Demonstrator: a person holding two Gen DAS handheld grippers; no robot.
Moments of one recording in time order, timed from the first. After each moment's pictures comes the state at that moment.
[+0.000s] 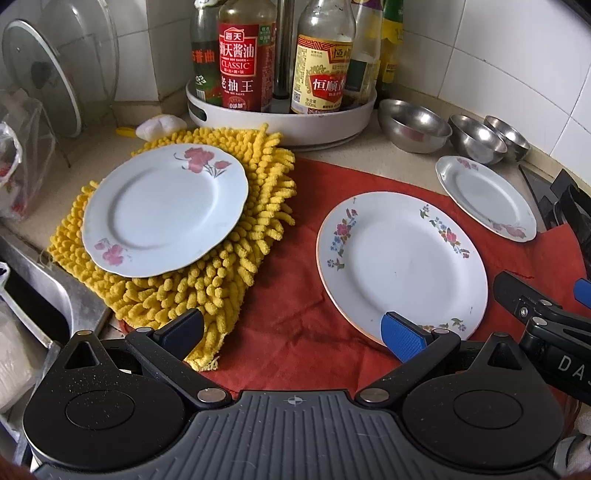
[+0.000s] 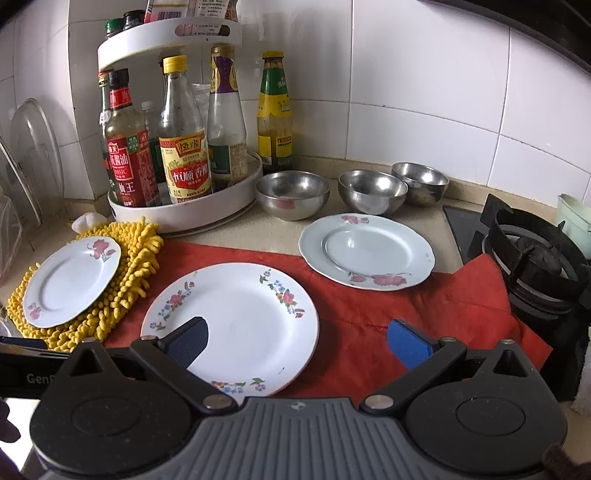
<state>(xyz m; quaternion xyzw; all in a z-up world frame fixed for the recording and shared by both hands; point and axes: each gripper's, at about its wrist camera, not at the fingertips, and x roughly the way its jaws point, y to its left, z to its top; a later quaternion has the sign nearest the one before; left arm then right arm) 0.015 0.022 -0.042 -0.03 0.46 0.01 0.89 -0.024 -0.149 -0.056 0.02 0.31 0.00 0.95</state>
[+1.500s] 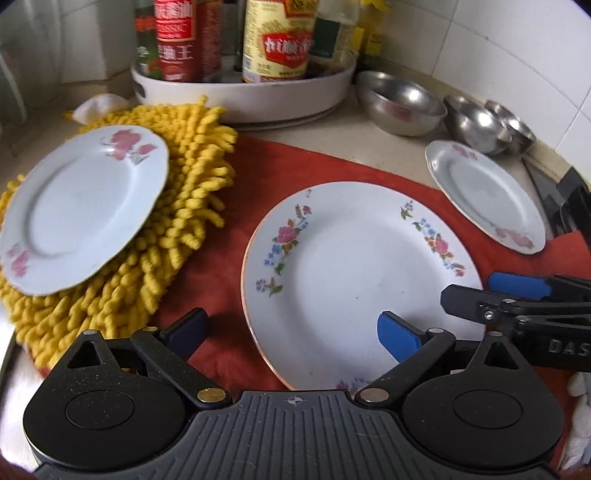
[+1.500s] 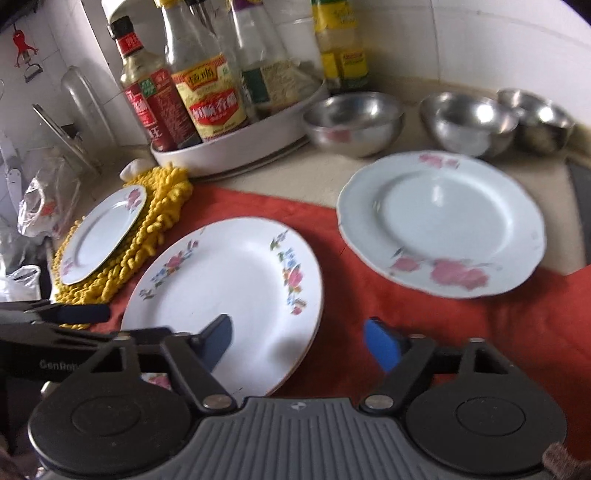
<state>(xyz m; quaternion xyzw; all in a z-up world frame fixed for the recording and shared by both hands) 0.076 -0.015 -0.088 -0.04 0.48 0.00 0.87 0.083 -0.208 -0.113 0.05 0.41 0.23 0.88</state>
